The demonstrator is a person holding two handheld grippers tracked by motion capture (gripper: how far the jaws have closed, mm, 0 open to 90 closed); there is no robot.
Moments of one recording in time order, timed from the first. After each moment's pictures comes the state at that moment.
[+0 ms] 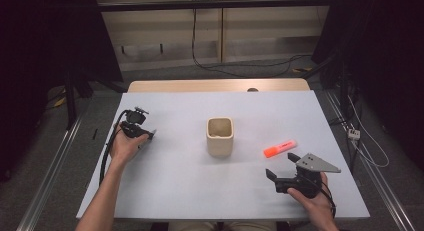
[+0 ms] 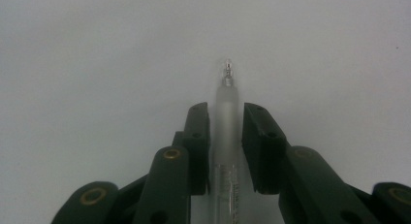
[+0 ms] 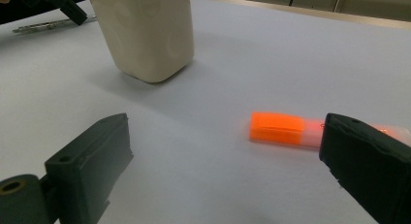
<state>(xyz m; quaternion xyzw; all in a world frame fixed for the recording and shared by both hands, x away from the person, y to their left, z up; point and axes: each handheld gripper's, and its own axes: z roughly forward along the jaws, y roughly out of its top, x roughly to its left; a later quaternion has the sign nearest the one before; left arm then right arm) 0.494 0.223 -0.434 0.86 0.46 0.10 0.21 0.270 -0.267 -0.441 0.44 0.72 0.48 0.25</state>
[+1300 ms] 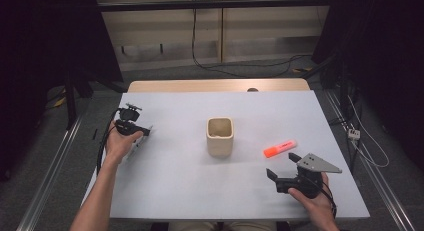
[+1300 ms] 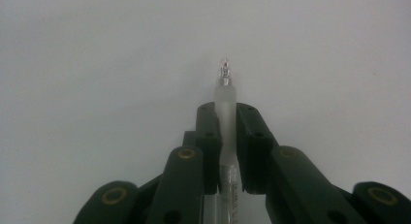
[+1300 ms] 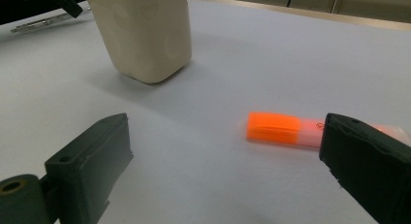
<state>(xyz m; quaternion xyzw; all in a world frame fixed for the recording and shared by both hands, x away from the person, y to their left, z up) 0.496 0.241 -0.425 0.83 0.49 0.08 0.26 0.269 -0.268 -0.441 0.45 0.72 0.47 0.25</state>
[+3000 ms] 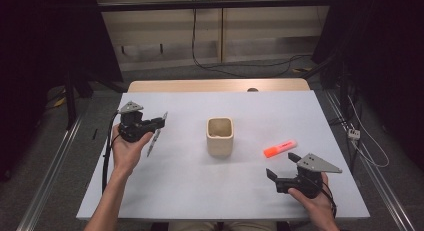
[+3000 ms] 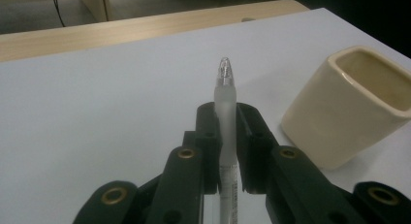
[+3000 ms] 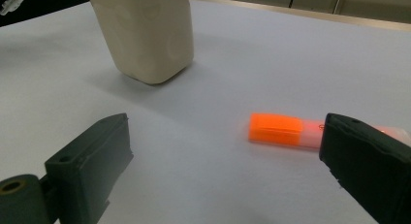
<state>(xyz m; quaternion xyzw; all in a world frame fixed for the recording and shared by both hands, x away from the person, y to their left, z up) 0.429 0.197 -0.370 0.77 0.42 0.13 0.47 0.269 -0.268 -0.440 0.44 0.72 0.48 0.25</state>
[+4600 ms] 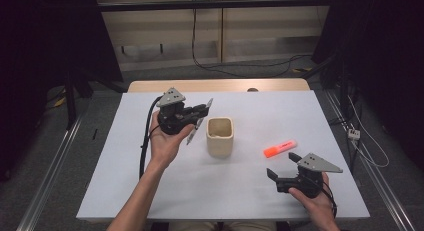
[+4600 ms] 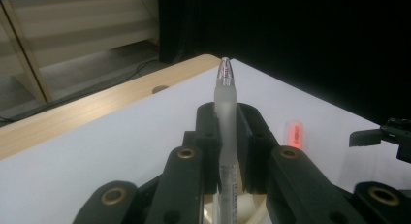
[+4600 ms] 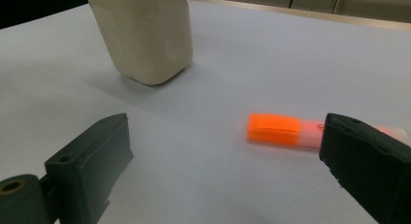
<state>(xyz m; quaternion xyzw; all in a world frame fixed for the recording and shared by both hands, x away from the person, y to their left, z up) 0.410 0.084 -0.319 0.77 0.29 0.13 0.55 0.269 -0.270 -0.441 0.45 0.72 0.48 0.25</state>
